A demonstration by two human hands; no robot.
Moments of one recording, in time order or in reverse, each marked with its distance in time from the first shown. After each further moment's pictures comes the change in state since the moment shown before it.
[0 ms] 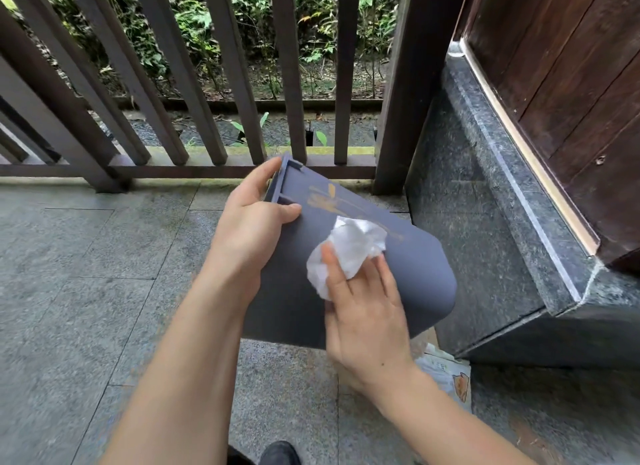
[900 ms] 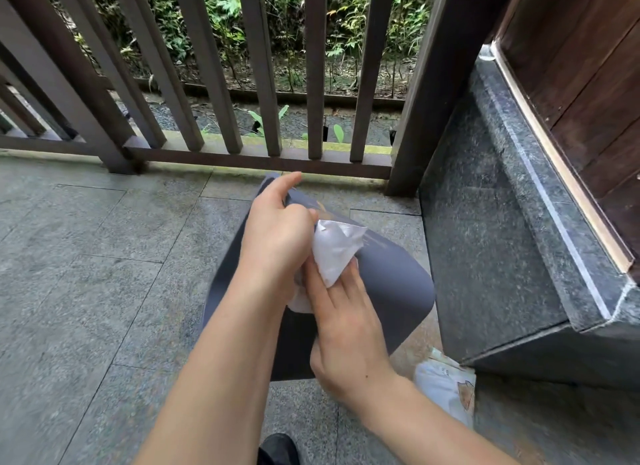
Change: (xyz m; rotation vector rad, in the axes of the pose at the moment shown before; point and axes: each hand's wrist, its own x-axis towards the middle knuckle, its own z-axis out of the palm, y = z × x) left_hand 0.003 -0.018 -0.003 0.078 0.112 -0.010; right_hand 0.009 -0.043 0.004 0.371 -0.108 -0.086
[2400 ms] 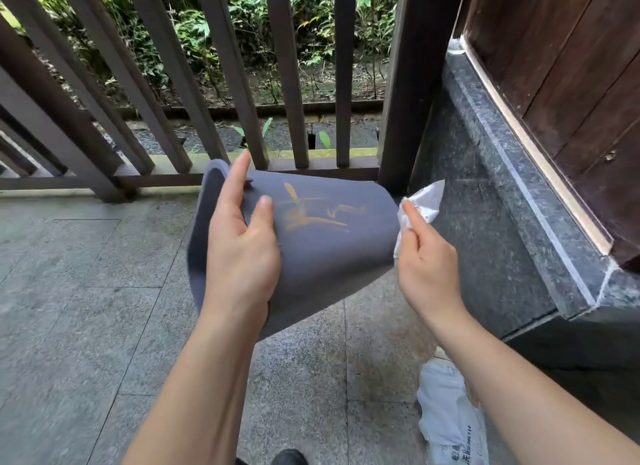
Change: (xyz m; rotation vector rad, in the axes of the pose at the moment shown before) left_hand -0.012 0.002 0.003 -0.049 0.055 0.365; right_hand 0.028 0.104 -0.065 0.201 0.375 0.611
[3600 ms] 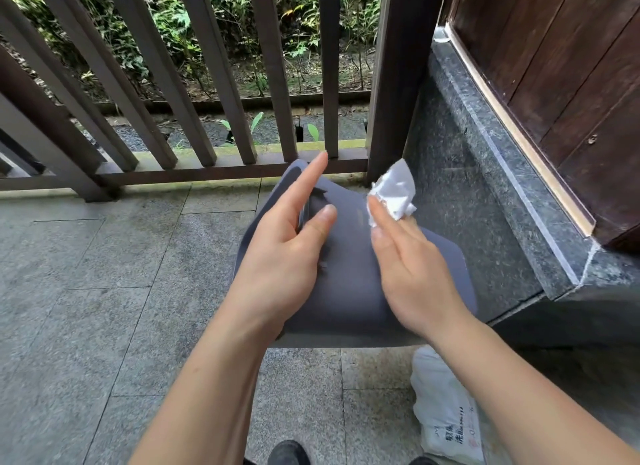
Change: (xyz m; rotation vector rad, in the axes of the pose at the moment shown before) left_hand -0.019 0.000 0.016 -0.039 -0.474 -0.007; right_hand -0.030 -0.037 -0.019 -0.112 -0.275 -0.173
